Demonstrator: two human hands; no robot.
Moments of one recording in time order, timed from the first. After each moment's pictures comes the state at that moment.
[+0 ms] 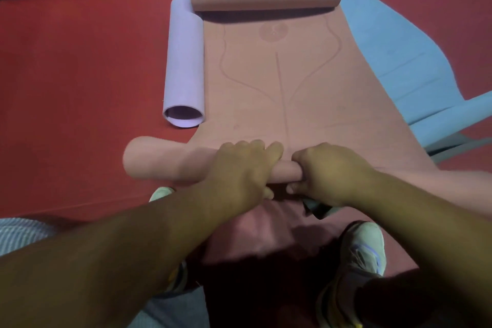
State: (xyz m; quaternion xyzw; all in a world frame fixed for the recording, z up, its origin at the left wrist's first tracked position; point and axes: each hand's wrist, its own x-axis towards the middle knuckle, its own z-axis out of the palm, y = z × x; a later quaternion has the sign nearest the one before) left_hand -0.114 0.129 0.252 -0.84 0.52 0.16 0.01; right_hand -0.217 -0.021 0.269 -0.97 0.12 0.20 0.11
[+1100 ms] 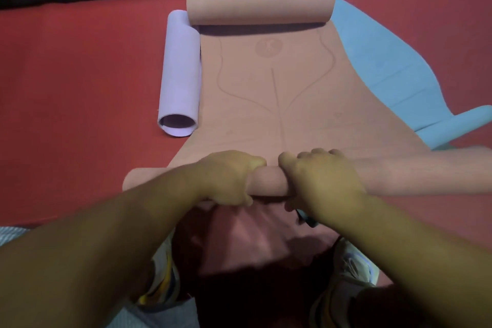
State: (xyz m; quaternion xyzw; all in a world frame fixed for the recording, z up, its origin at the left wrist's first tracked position) left_hand -0.085 0.125 0.257 -0.80 0.50 0.33 -0.03; right_hand -0.229 -0.013 0.271 -0.99 0.09 0.10 0.00
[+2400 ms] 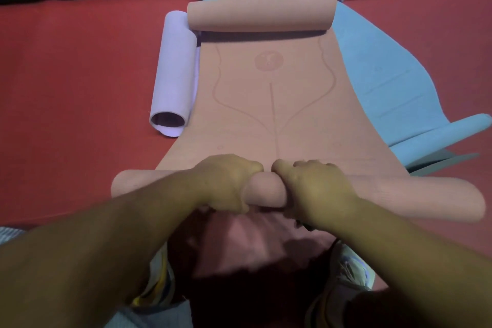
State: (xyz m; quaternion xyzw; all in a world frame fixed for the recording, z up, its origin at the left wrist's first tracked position) left_hand -0.088 0.128 0.240 -0.80 0.51 0.31 -0.02; right_hand -0.230 -0.015 0.256 -0.99 0.09 0.13 0.06
